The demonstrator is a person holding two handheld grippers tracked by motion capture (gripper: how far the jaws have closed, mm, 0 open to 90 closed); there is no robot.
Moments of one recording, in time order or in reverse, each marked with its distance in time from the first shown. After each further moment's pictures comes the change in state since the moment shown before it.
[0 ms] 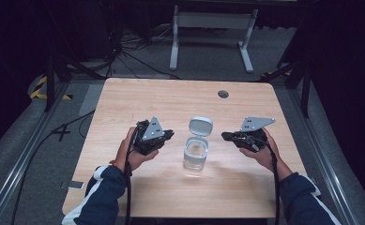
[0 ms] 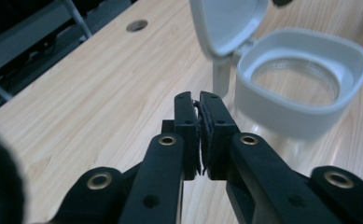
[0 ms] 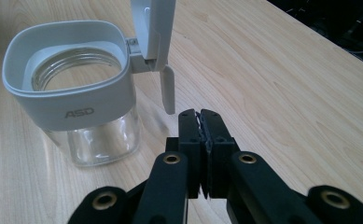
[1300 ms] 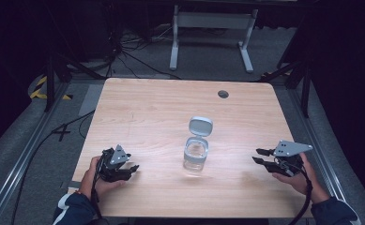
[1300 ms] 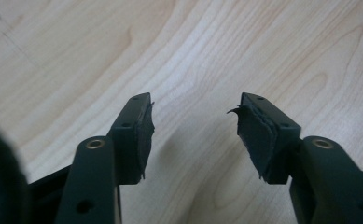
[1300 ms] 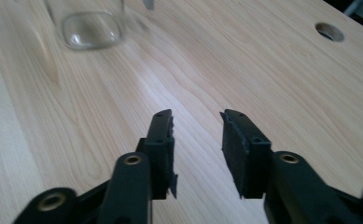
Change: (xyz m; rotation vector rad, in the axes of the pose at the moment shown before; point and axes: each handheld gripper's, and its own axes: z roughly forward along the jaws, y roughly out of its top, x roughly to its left) left arm -0.005 -0.122 -0.040 0.262 0.048 -0.181; right arm 0.014 -0.081 -0.081 0.091 -0.135 0.005
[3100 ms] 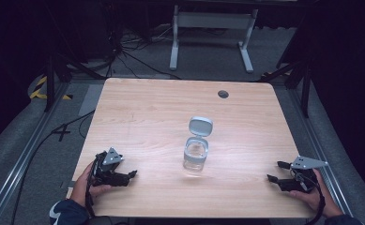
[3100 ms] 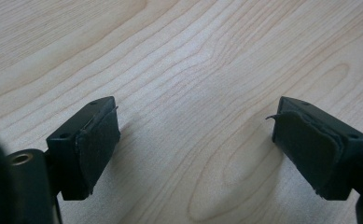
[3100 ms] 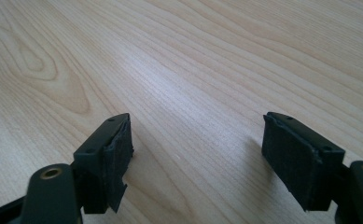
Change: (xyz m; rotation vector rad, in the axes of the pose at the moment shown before) left arm 0.006 -0.023 0.005 -0.046 -0.011 -0.156; right arm -0.010 -0.094 -0.009 0.052 -0.040 0.257
